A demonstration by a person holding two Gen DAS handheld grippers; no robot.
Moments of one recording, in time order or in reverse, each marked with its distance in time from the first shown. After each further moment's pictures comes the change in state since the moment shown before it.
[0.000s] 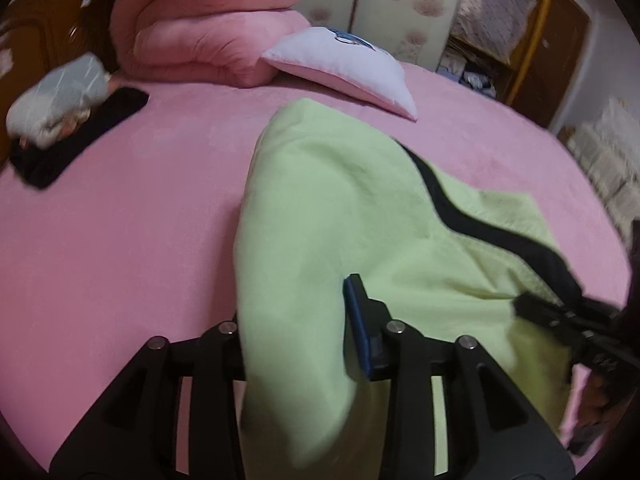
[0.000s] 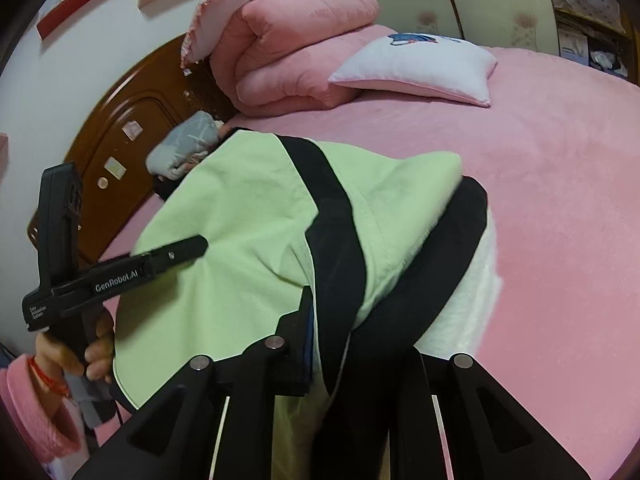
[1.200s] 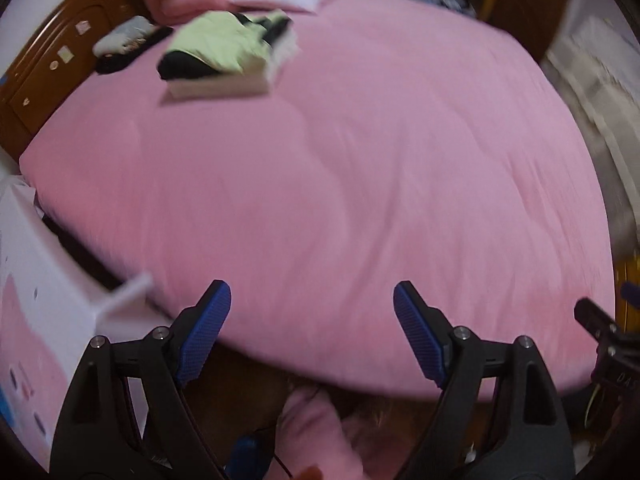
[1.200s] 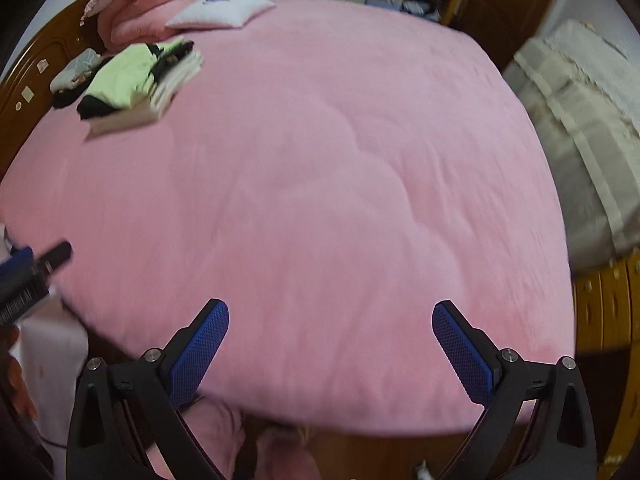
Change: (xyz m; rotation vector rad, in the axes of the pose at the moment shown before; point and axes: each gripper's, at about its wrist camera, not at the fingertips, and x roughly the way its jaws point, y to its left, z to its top) left arm -0.424 -0.444 -0.453 0.011 0.244 0.155; right arm -0.609 -0.121 -0.478 0.149 0.248 -0.613
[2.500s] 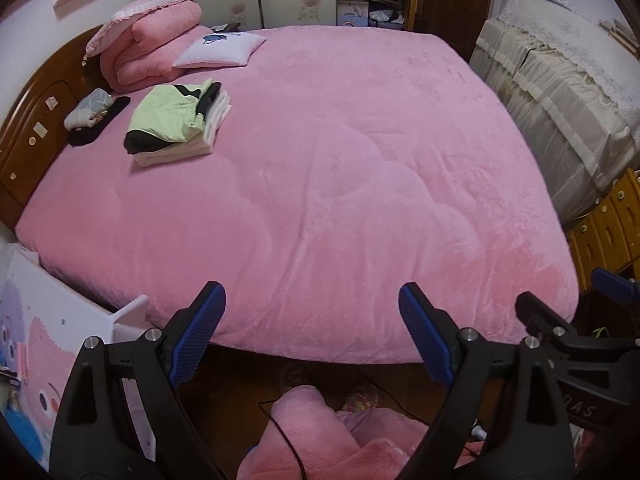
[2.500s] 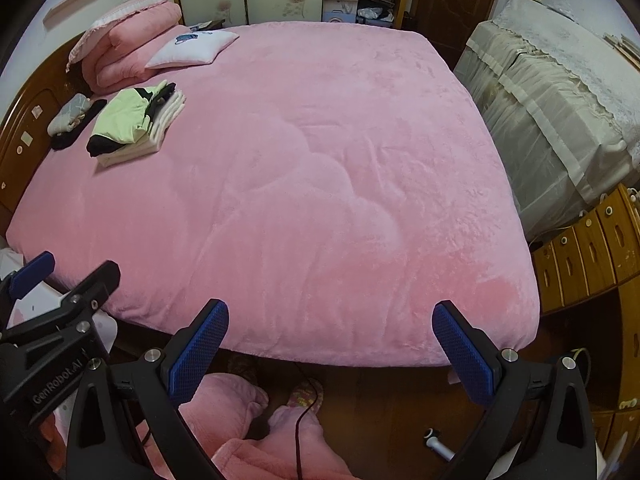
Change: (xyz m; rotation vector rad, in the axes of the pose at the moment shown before) left arm -0.163 -0.091 -0.003 0.170 -0.134 -0.090; right arm -0.168 -0.095 -0.067 0.104 -0.073 -0.007
